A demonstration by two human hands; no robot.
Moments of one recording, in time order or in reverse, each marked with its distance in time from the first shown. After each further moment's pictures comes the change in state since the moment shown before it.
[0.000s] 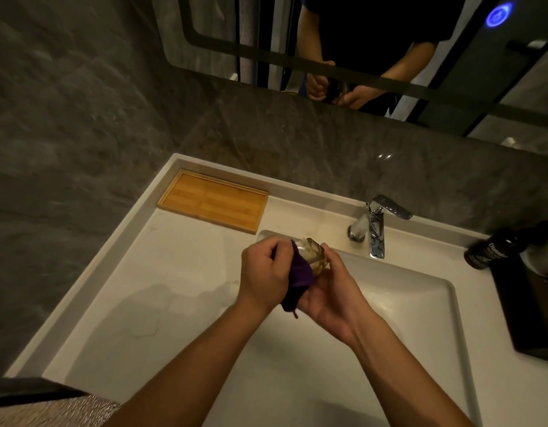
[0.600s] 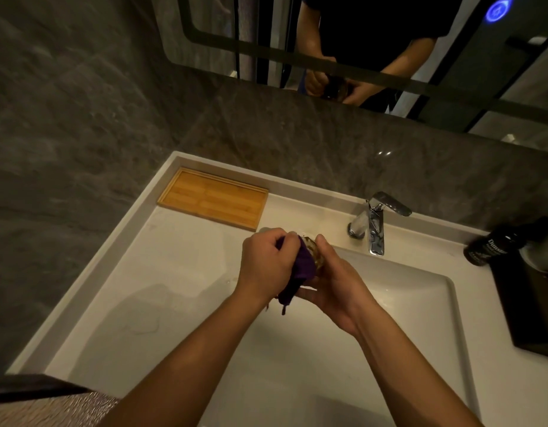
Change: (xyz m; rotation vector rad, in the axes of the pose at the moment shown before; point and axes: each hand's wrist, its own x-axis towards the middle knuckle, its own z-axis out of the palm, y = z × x) left_hand 0.009 0.003 -0.001 0.105 -0.093 -0.099; right_hand -0.008 -0.008 0.009 -0.288 0.054 -0.133
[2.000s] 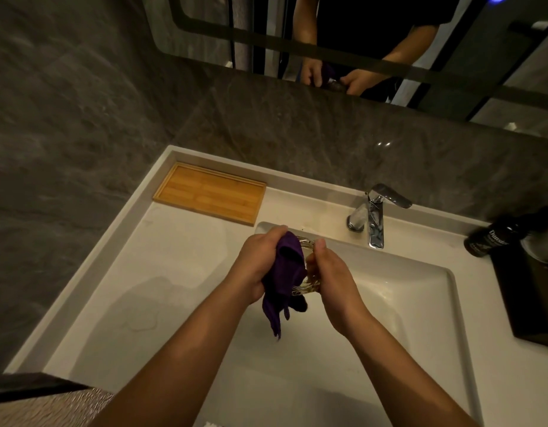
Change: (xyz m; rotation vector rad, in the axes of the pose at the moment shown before) left_hand 0.009 -0.003 0.000 -0.527 -0.189 -0.767; right_hand 0.013 0.025 -0.006 -0.426 0.163 -0.205
